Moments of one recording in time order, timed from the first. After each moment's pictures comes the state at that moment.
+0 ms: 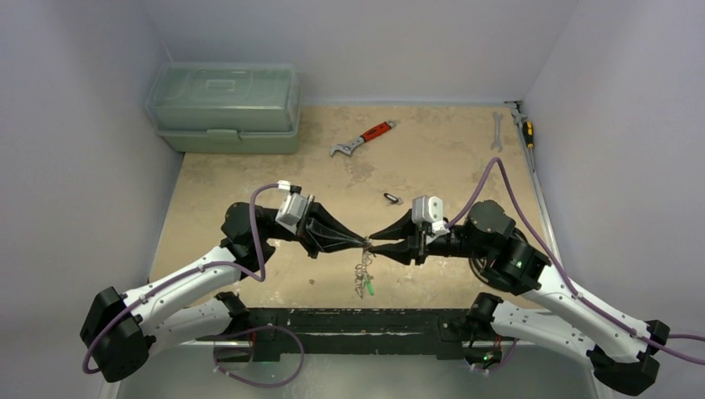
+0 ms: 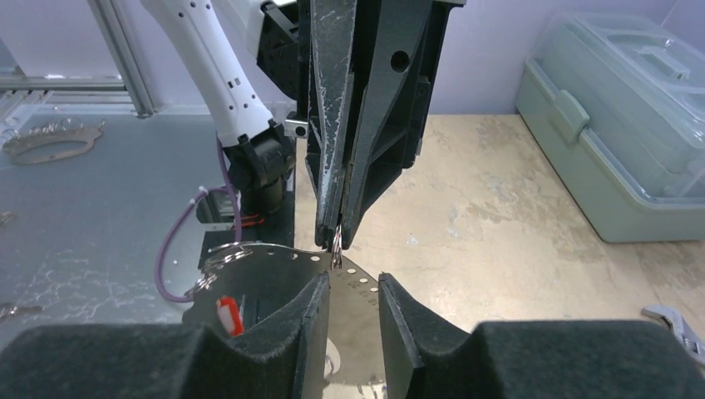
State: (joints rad) left arm -0.78 0.98 0.61 0.88 0.94 -0.43; right arm 0.94 0.71 0.85 -0.18 -0.51 -0.09
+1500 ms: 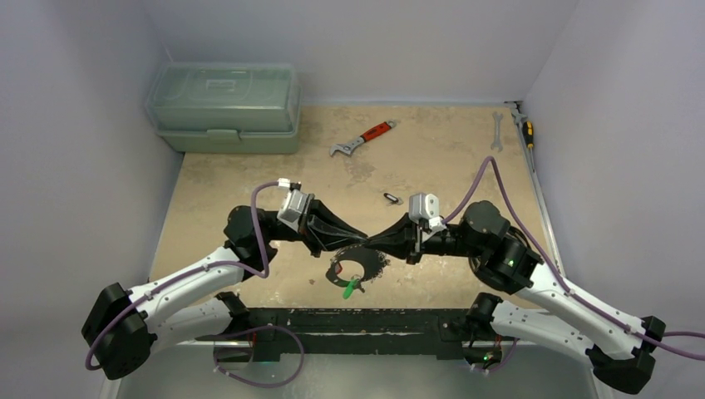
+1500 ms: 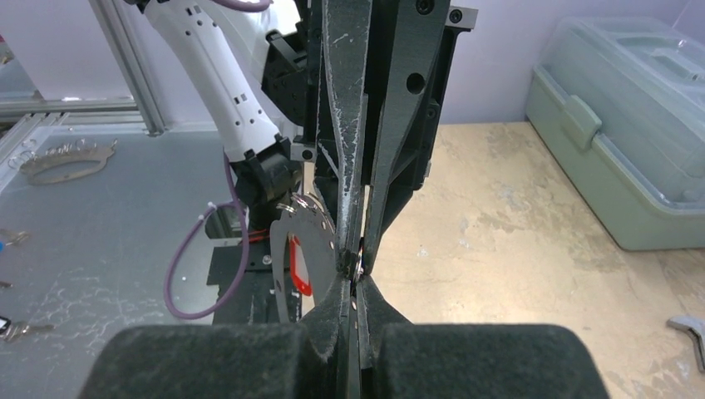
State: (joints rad) left arm -0.79 1.00 0.57 0.97 0.86 -0.48; right arm 0.94 0.73 0.81 -0.06 -0.52 -0.02
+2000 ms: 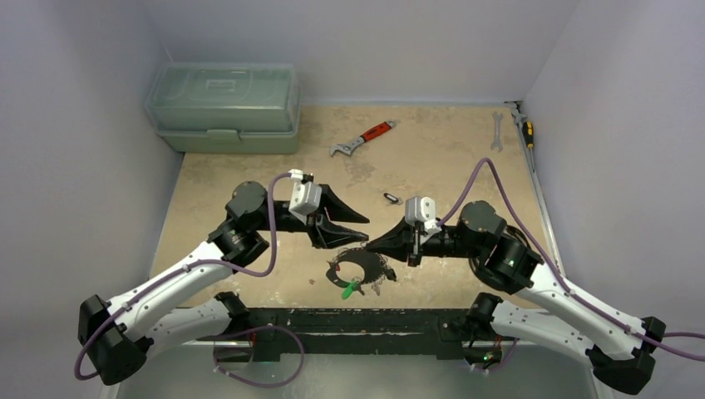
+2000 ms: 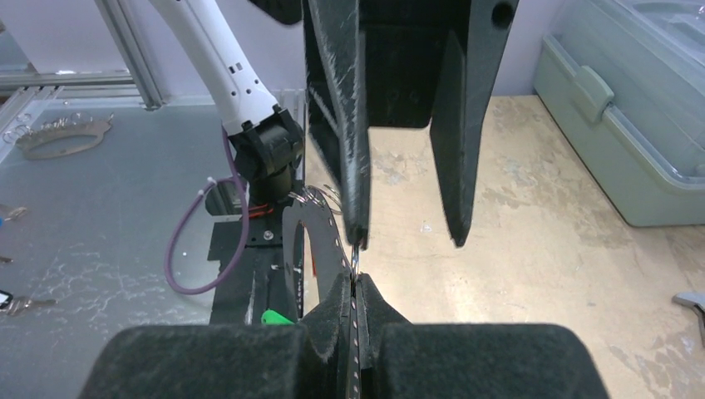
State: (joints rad) left arm -0.79 0.95 0.73 0.48 0.85 -0.24; right arm 0.94 0.73 0.81 -0.13 -0.52 -0.05
